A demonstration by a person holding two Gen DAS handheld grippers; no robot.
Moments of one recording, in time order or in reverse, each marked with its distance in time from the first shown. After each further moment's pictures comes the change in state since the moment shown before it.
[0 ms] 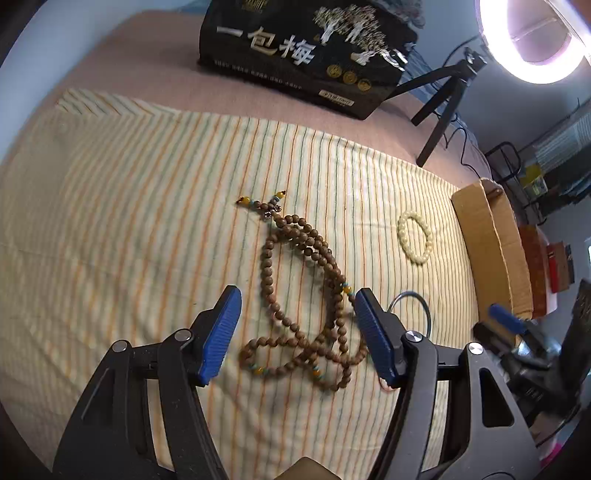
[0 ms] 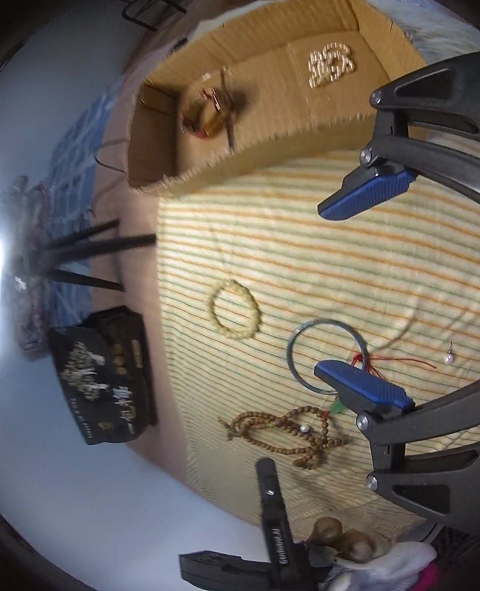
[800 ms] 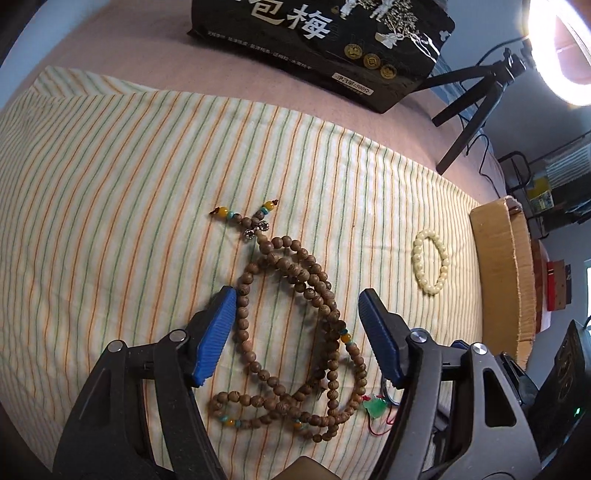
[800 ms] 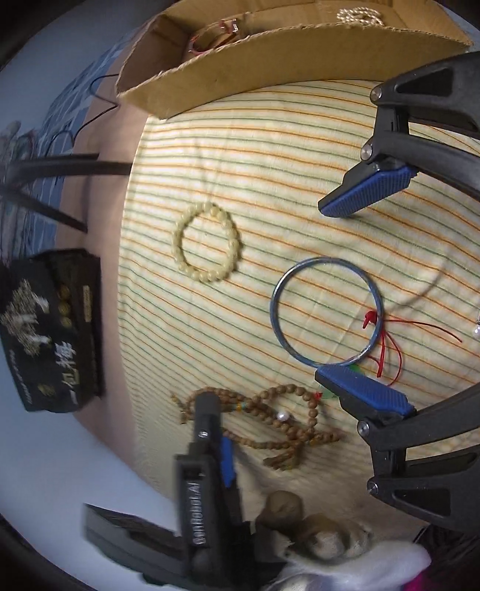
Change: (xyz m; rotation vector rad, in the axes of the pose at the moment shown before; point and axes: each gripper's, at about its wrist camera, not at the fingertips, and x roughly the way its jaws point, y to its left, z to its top) left arm 0.042 -0.011 0.022 -0.064 0.050 0.010; right arm 0.051 0.044 0.004 -0.141 0.099 0.007
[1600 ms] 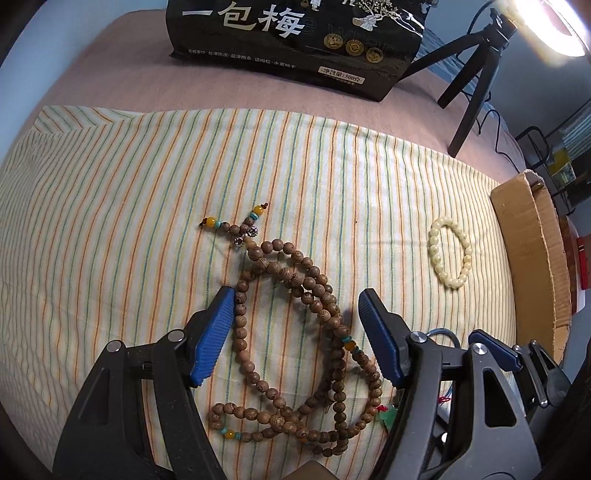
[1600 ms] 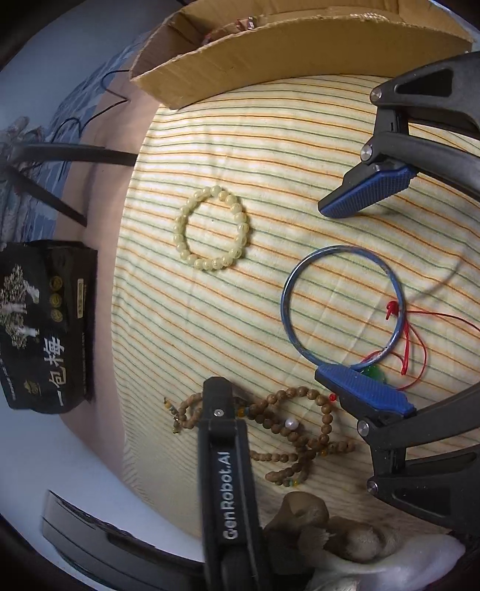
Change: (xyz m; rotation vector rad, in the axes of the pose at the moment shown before) left arm 0.014 -0.024 -0.003 0.089 -0.030 0.126; right arm 0.014 0.018 0.008 -0.030 0.004 -0.066
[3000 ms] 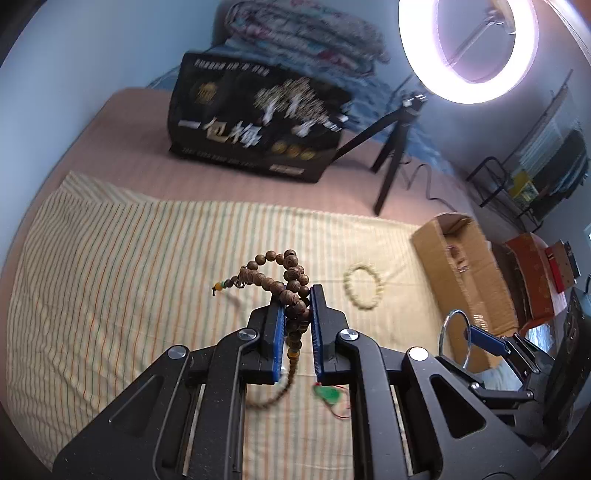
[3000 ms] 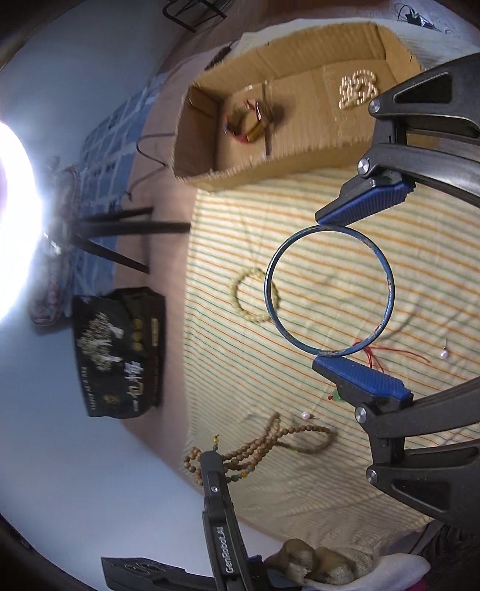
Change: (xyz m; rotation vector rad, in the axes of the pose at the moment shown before) left arm -0.117 -0.015 -0.015 0.060 -0.249 -0.117; right arm -0.100 -0.048 -0.023 0.071 -0.188 -0.018
